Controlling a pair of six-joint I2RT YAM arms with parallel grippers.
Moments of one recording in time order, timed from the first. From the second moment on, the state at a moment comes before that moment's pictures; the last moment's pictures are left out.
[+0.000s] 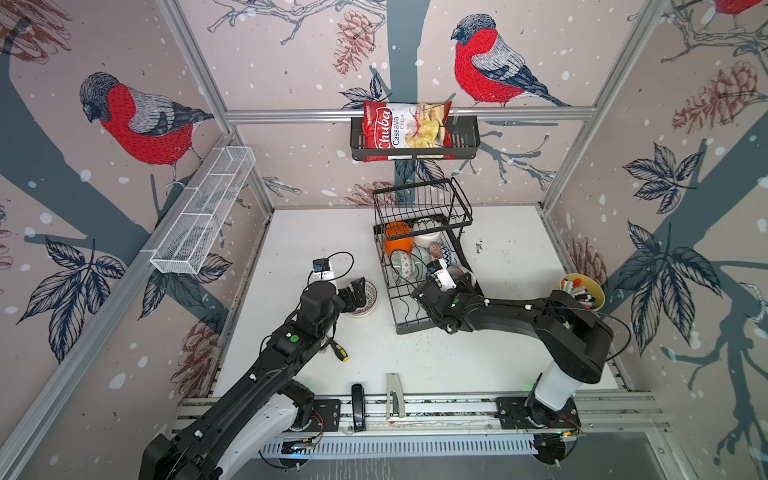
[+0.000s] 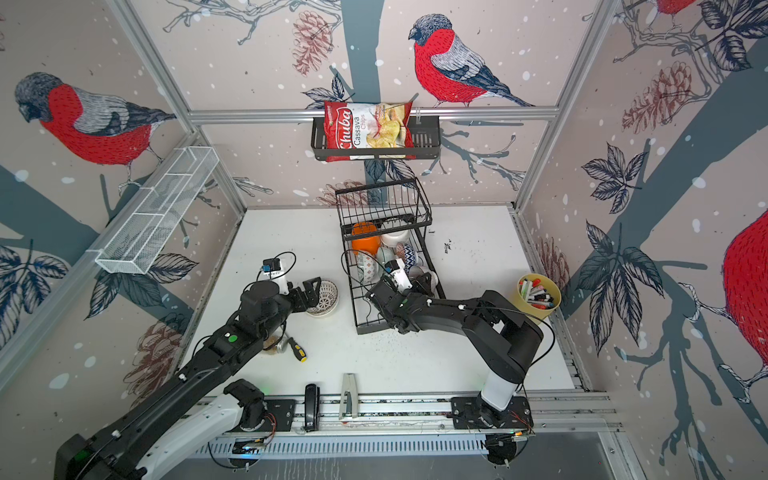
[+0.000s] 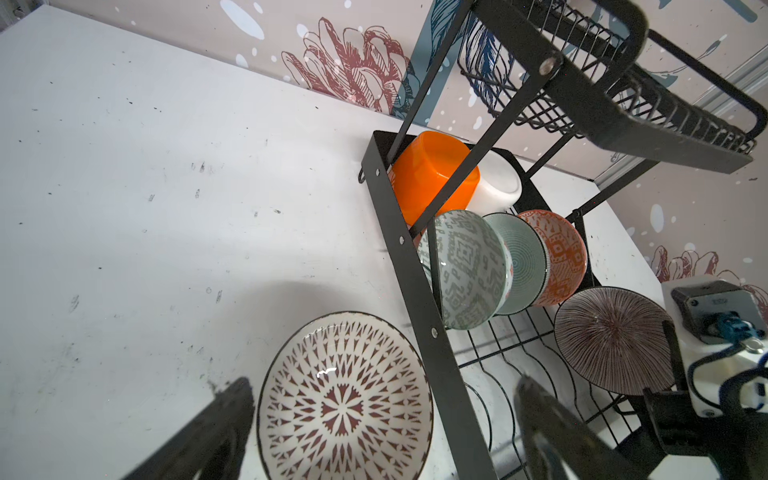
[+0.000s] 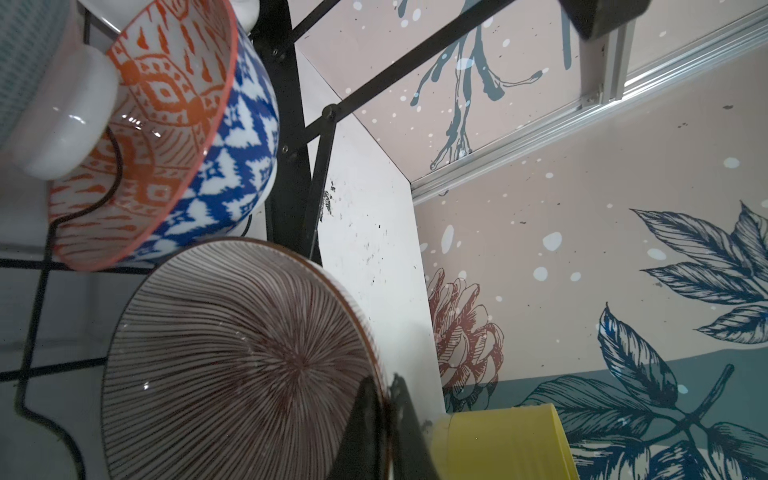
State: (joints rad) left arm -0.51 0.80 0.53 -0.18 -0.18 -0.52; right arm 0.97 1.72 0.91 -0.27 1.30 0.00
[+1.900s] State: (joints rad) left arm -0.49 0.81 0.52 -0.21 -0.19 -0.52; right arm 1.04 1.76 0.95 -0.34 1.20 0.10
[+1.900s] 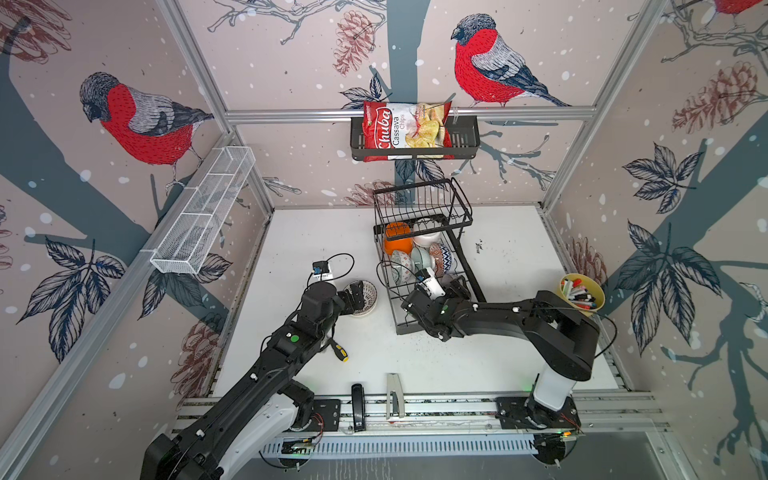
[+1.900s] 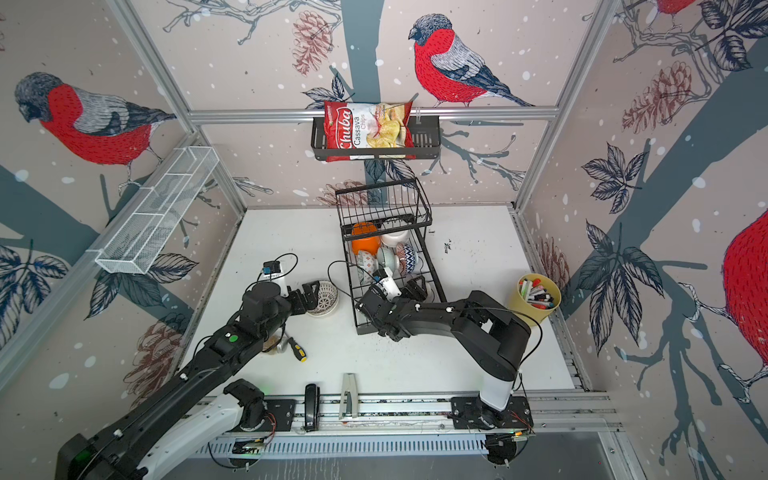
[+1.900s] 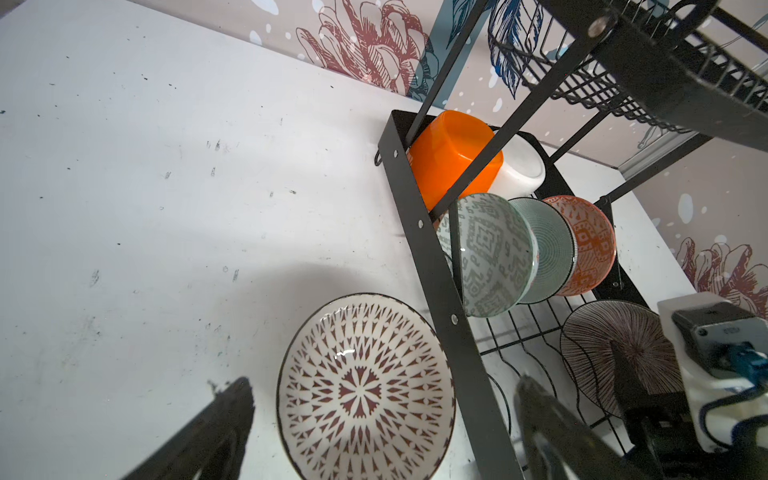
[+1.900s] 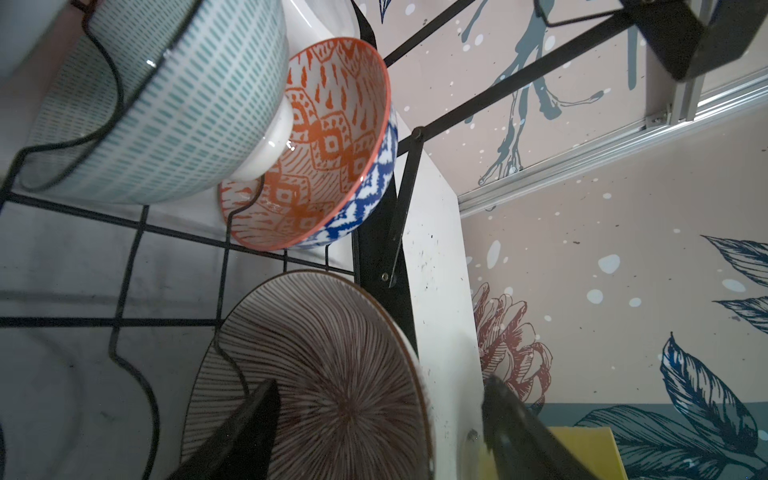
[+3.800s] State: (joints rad) left arm -0.36 0.80 0.51 -0.46 -0.15 -0.67; right arm 1.09 1.69 1.41 -0.44 0.39 0.29
